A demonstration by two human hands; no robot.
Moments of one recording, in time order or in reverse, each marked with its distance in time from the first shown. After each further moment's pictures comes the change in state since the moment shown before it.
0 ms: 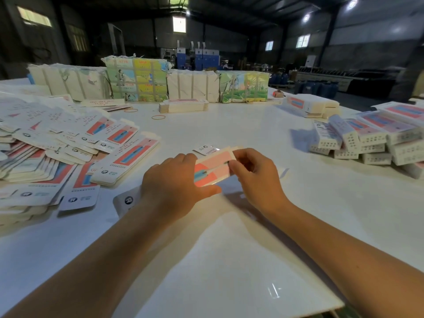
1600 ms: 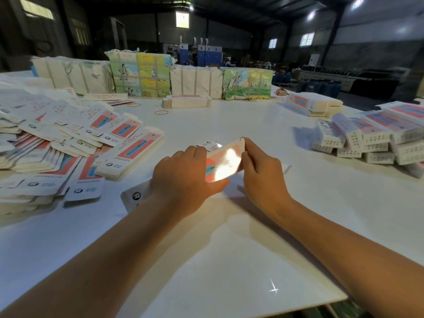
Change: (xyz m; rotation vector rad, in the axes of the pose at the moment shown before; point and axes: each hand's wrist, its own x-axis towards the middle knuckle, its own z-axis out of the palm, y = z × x) left_hand -0.006 0.009 0.001 0.006 0.180 0.114; right_hand -0.007 -0.002 -0.003 -0.175 -0.009 -0.161
